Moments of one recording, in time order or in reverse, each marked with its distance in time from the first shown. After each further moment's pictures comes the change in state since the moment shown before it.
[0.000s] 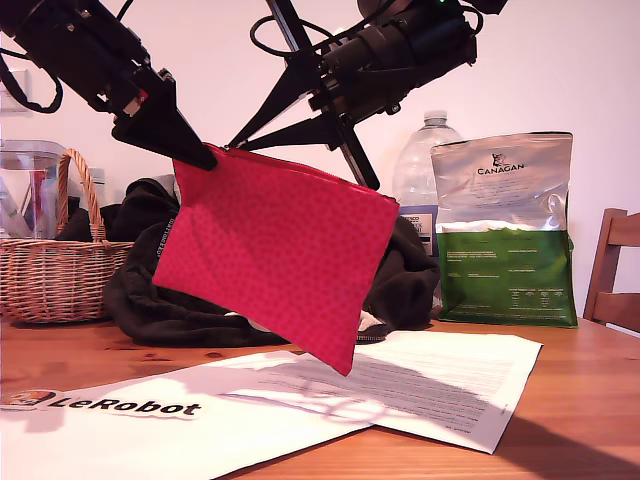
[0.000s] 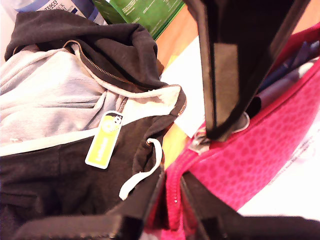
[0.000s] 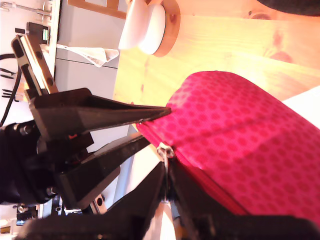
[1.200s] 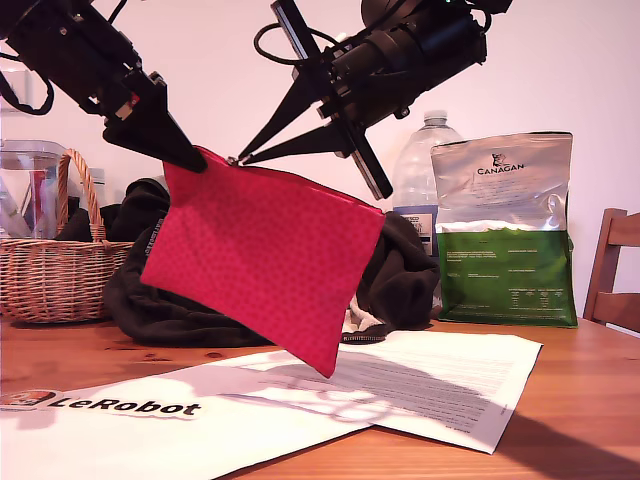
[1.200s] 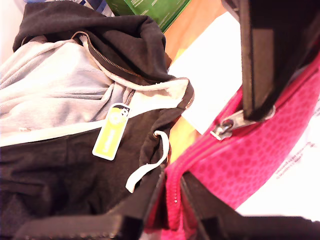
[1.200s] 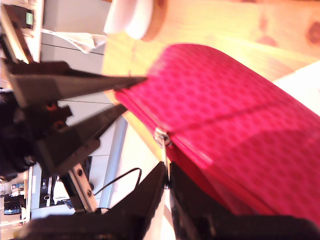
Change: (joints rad) left arm 0.027 0.000 0.000 -0.005 -0.003 0.002; right arm -0.014 0.000 0.005 -0.107 0.000 -0.083
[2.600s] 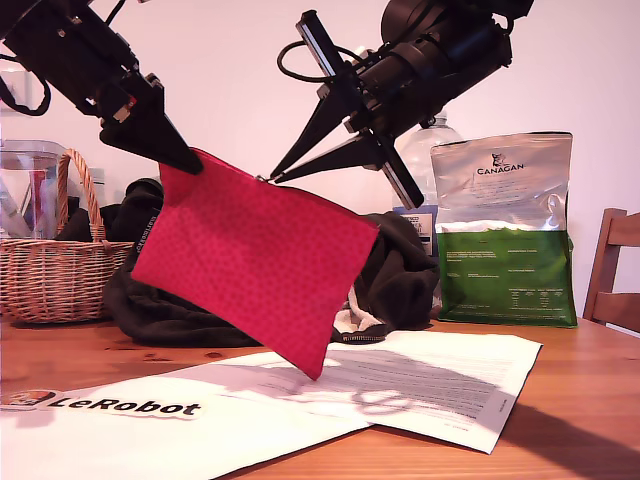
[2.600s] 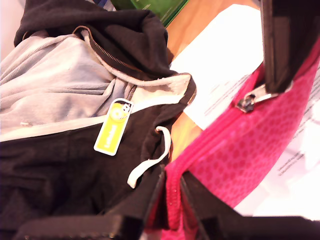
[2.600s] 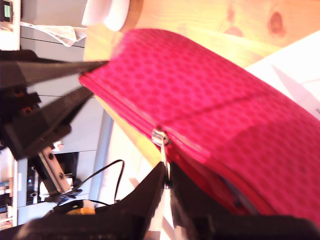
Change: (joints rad) left arm 0.008 0.000 0.000 0.001 -0.010 0.000; right arm -0.051 0.000 0.001 -0.117 0.009 -0.111
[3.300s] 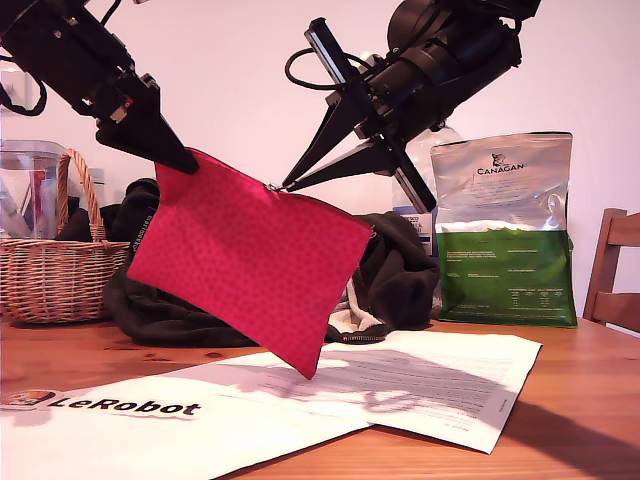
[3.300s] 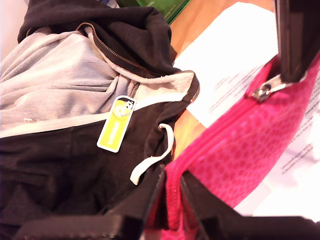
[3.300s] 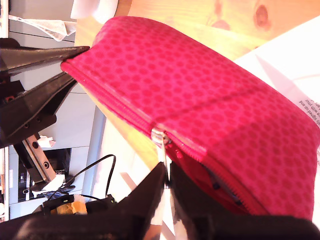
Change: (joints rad) left arm 0.010 0.000 0.000 0.002 0.000 0.000; right arm -0.014 0.000 0.000 -0.053 0.003 -0.052
